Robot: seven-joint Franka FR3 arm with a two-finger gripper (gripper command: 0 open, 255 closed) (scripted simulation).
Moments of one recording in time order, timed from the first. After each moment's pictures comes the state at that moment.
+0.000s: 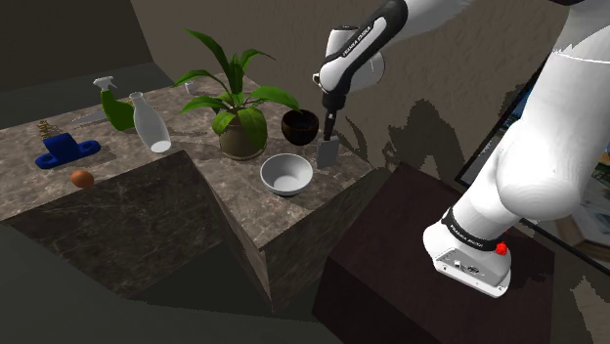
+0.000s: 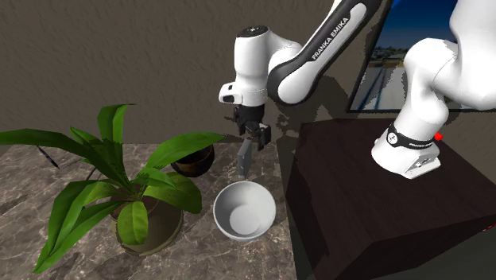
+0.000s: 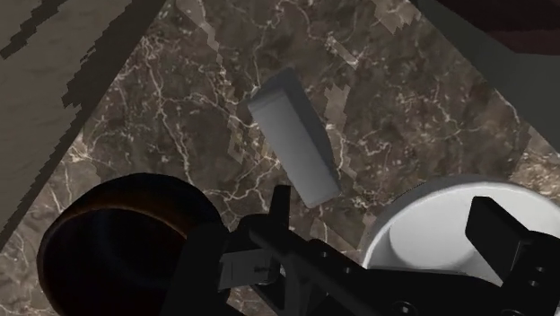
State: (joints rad) arm 0.09 0.20 -0.28 -2.35 0.11 2.55 -0.76
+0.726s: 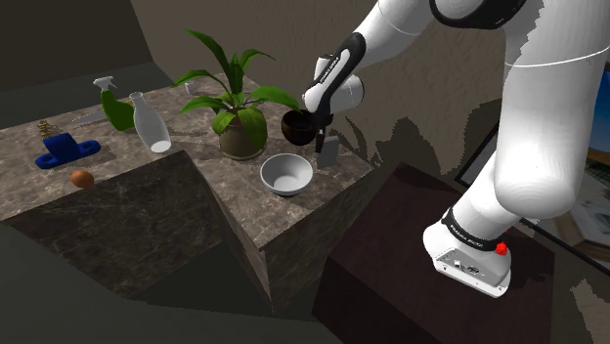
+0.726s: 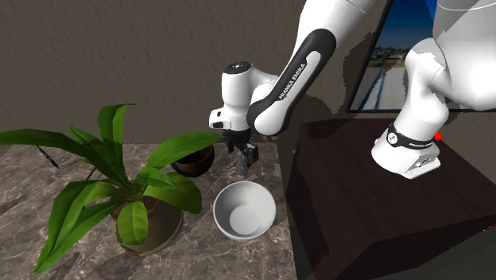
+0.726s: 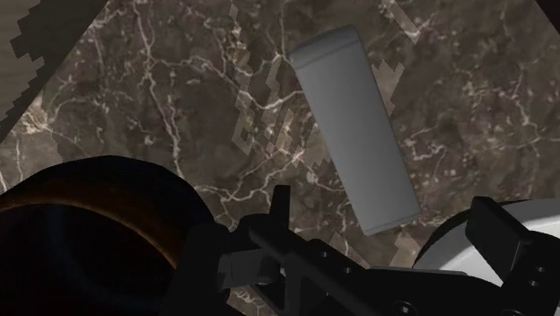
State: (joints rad) arm 0.03 0.48 -0.20 -2.21 0.22 2.67 -0.92
